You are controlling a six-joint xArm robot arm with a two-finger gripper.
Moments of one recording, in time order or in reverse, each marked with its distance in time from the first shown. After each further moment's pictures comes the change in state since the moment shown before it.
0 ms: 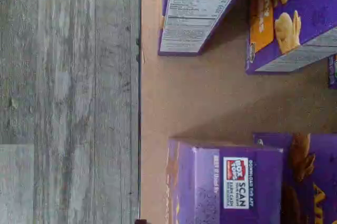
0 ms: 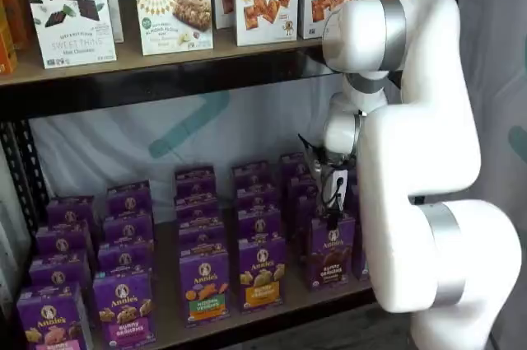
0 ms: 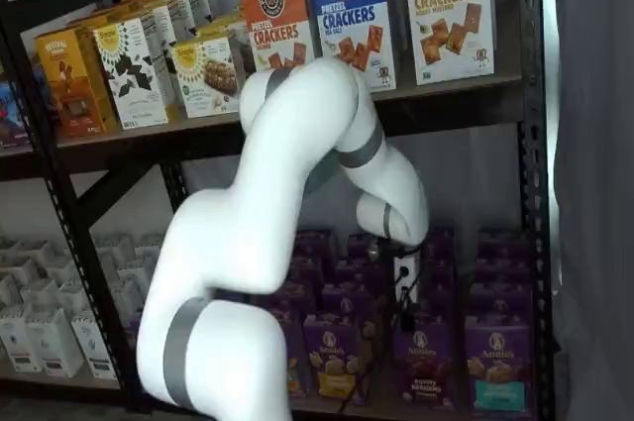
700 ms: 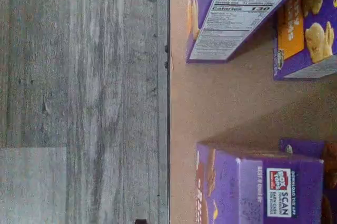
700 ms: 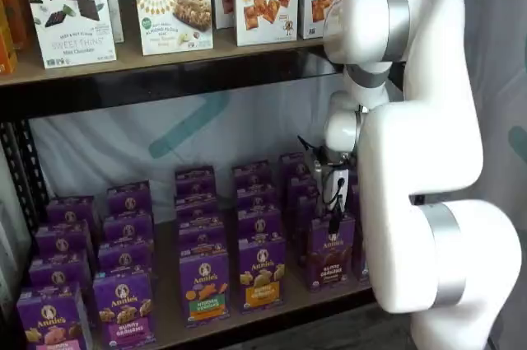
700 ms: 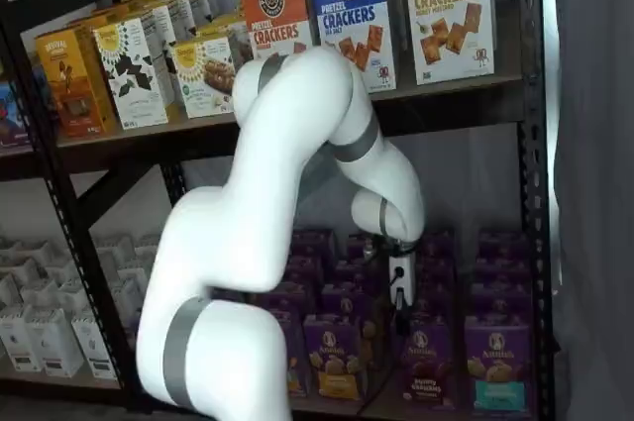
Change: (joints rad) arm 0.004 -0.060 0.075 -0.030 0.029 0.030
